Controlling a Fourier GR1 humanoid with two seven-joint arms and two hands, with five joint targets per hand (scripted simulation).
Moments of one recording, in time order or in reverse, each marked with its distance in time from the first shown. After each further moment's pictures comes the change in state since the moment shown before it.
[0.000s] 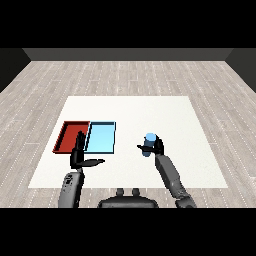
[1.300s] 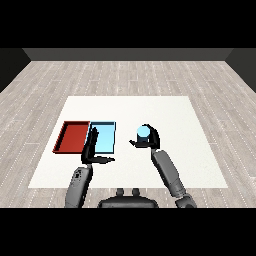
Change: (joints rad) left arm -0.089 -0.021 -0.135 0.037 0.001 0.033 0.079; right arm -0.013 -0.002 0.154 -0.354 0.107 -0.081 0.083
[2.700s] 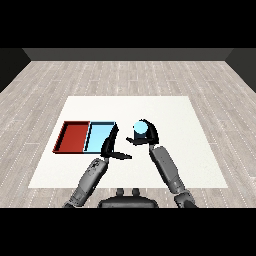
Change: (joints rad) left arm -0.233 -0.002 -0.250 0.255 0.158 0.167 -0.021; right arm -0.070 0.007 0.004 -0.051 -0.008 0.057 0.052
